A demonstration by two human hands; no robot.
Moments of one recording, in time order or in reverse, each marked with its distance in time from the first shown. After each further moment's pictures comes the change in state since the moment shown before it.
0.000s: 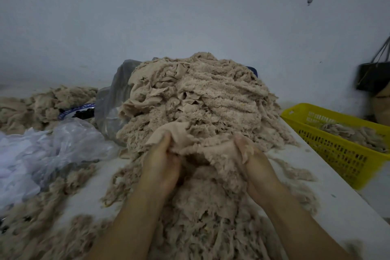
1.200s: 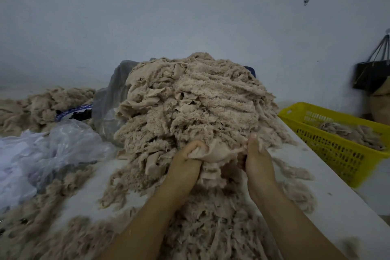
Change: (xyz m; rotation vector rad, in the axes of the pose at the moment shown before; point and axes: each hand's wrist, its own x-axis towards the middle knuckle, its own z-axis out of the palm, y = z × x) left_hand -0.030 -0.020 0.012 0.721 -0.358 0.081; right_hand 0.015 0.010 -0.005 -0.094 0.414 -0.046
